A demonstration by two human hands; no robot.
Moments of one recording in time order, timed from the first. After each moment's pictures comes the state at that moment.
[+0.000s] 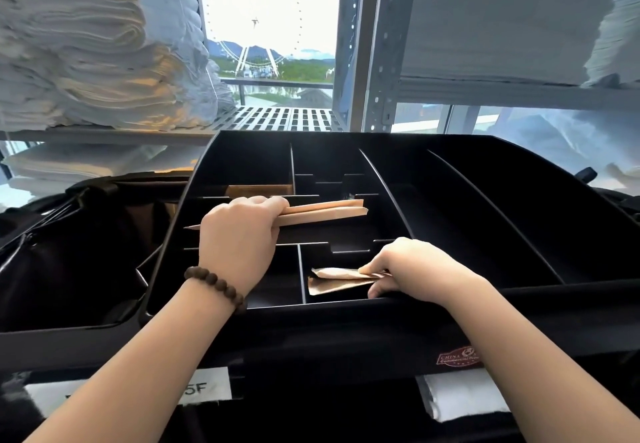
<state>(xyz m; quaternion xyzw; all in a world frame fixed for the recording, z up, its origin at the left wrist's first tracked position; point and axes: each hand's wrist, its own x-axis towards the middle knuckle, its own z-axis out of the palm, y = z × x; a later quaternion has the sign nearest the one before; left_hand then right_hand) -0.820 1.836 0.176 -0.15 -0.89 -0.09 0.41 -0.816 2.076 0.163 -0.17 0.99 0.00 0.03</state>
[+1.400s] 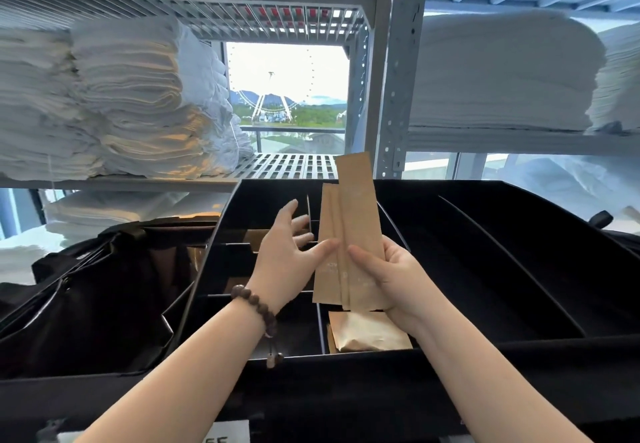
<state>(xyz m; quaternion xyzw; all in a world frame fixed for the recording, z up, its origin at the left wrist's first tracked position) -0.839 1.852 0.201 -0.14 -0.79 -0.57 0.16 -0.817 2.020 0.187 -0.07 0.65 -0.75 0.00</state>
